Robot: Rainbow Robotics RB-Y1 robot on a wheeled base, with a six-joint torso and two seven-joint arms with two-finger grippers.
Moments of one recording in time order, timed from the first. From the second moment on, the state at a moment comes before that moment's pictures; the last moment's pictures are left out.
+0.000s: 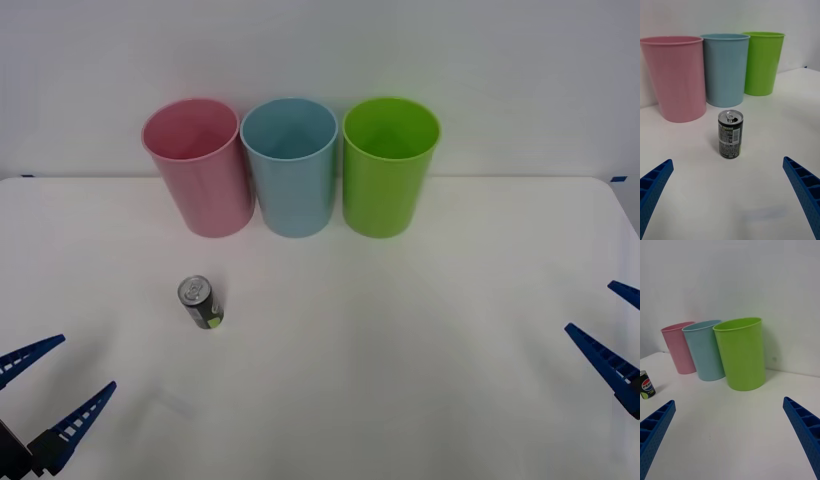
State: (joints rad) right arm 0.35 -0.40 -0.52 -1.66 0.96 -1.22 0.00; left arm 0.50 0.37 0.46 -1.69 -1.06 -1.13 -0.19
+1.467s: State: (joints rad) right arm 0.35 -0.40 -0.52 -1.66 0.96 -1.22 0.00; left arm 0.36 0.29 0.30 -1.54 -1.11 -0.96 -0.17
